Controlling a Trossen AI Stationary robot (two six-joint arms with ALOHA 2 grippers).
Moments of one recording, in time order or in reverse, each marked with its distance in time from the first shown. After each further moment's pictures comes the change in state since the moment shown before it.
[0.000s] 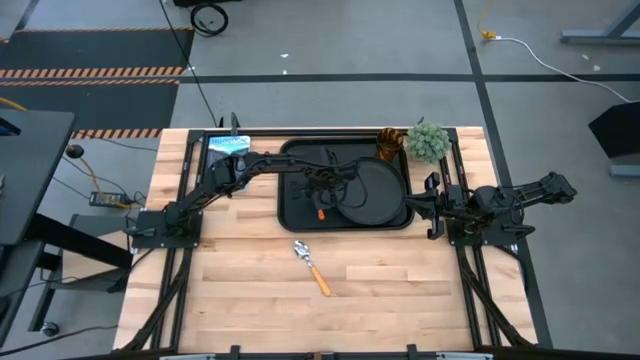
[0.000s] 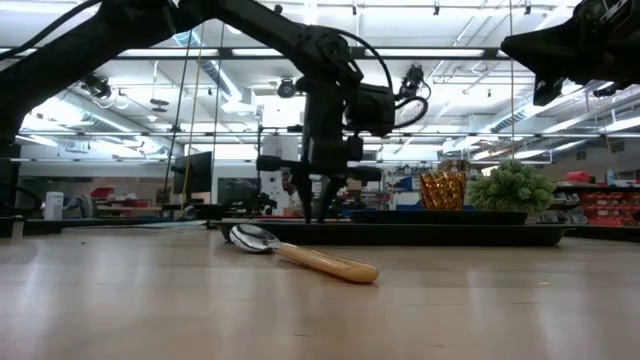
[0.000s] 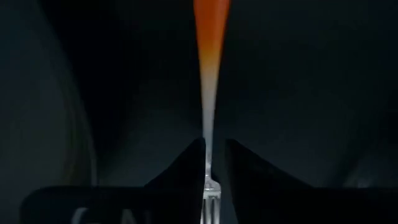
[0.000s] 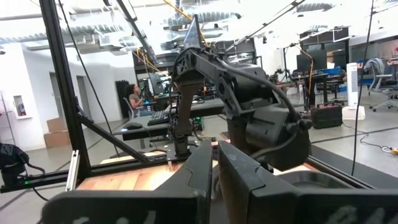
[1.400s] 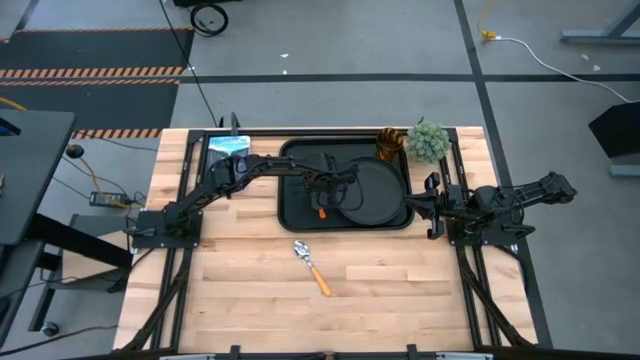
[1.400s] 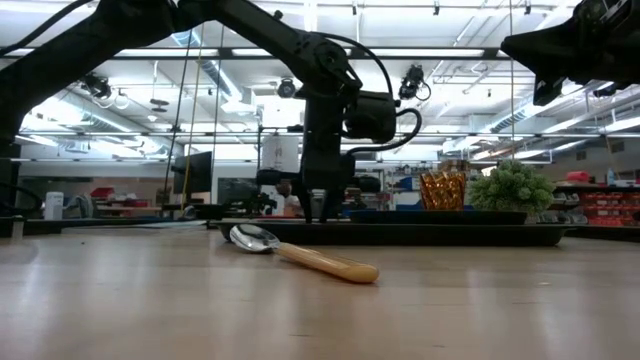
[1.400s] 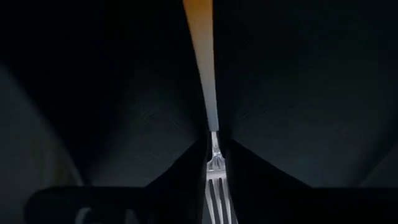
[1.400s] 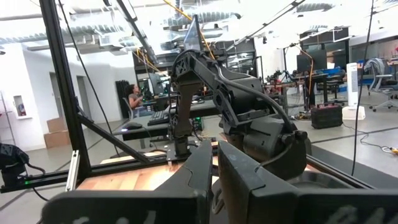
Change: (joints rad) left arm -0.018 -0.002 -0.077 0.120 -0.171 0.138; right arm 0.000 0.000 0.000 0.000 0.000 0.000
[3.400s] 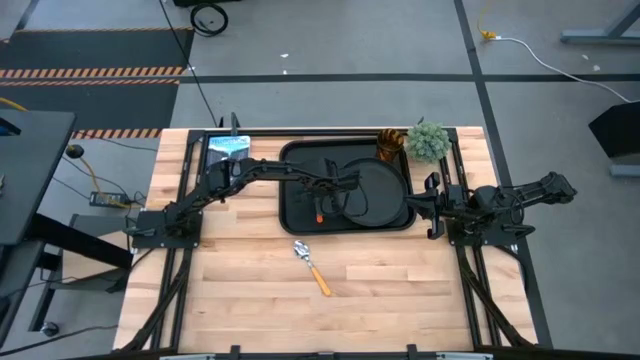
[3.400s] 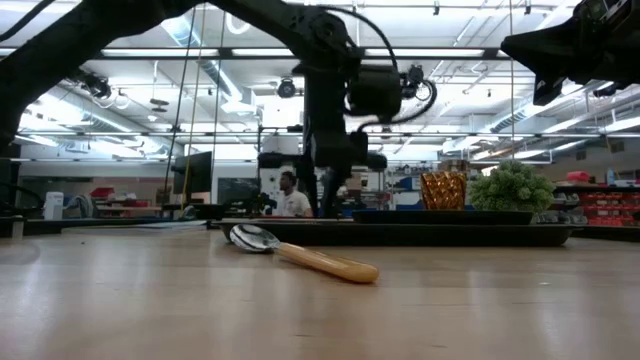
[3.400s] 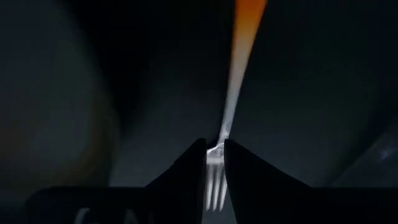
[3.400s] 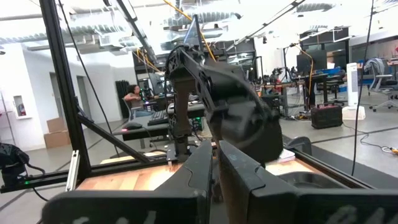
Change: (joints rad) left arm -0.053 -0.056 0.002 -0.026 -0.011 -0.202; right arm 0.000 0.000 0.000 0.000 0.000 0.000
